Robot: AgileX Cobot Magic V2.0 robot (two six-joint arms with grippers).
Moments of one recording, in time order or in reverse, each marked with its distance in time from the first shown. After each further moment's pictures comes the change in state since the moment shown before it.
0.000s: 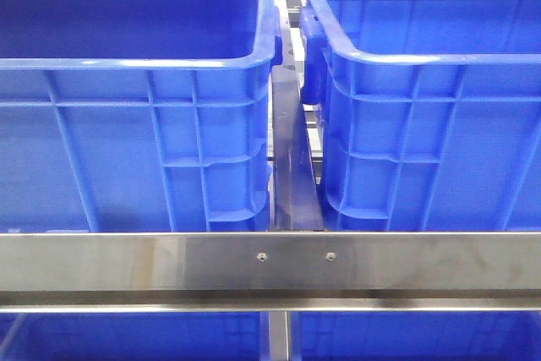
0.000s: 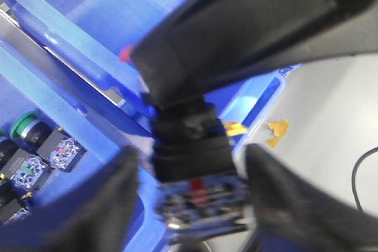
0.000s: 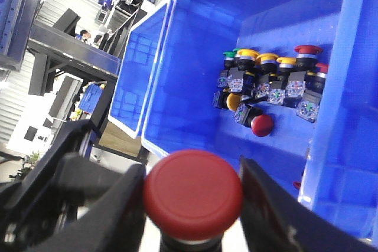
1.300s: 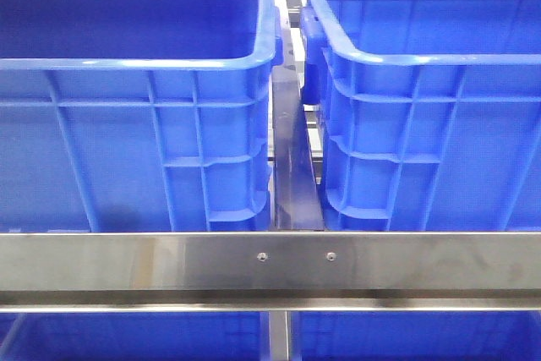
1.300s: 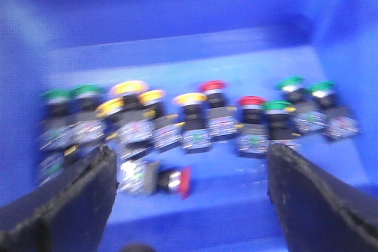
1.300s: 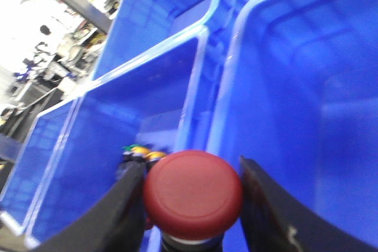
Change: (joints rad) left arm 0.720 -0.504 0.490 0.004 -0.189 -0.078; right arm -0.290 0.000 0.000 -0.003 -0.094 -0.197
